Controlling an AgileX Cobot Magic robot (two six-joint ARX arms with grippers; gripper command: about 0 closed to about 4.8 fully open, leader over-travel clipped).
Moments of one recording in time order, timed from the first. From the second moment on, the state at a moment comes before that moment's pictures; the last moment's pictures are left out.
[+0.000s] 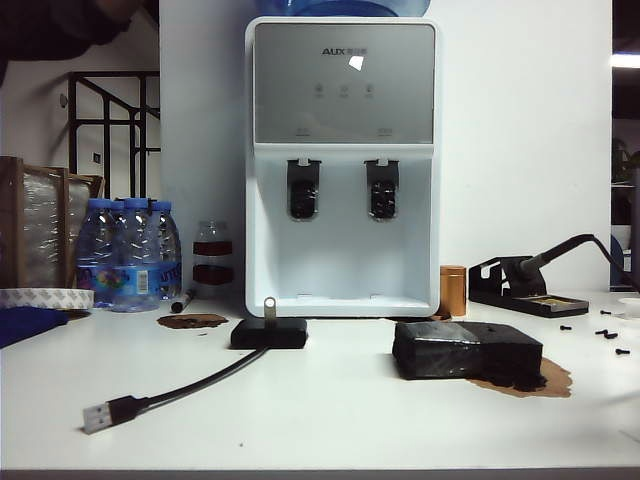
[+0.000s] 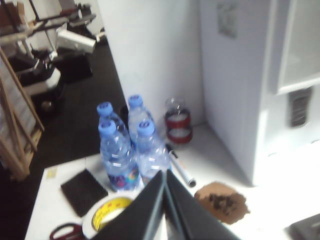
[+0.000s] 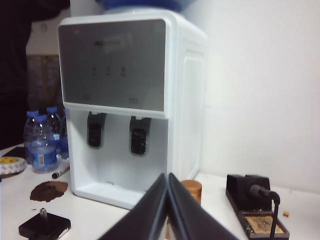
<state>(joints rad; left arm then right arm) 0.00 0.93 0.79 -0.04 0.18 0.20 -0.07 0.42 0.06 0.55 -0.41 0.03</state>
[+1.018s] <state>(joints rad) 0.00 0.24 0.35 -0.20 0.22 0.22 -0.08 0.00 0.00 0.09 -0.42 0.04</state>
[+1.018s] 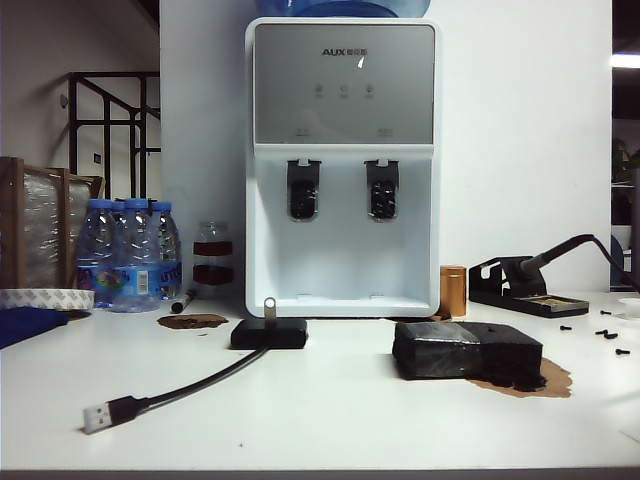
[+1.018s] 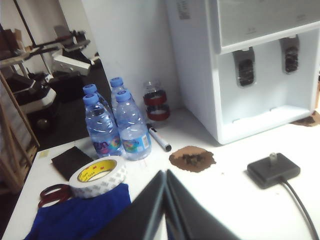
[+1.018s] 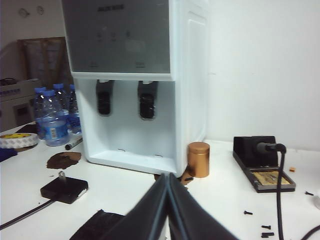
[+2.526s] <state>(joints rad) 0.00 0.24 0.01 -0.14 0.28 0.10 -0.02 0.00 0.00 0.21 -0.47 0.09</state>
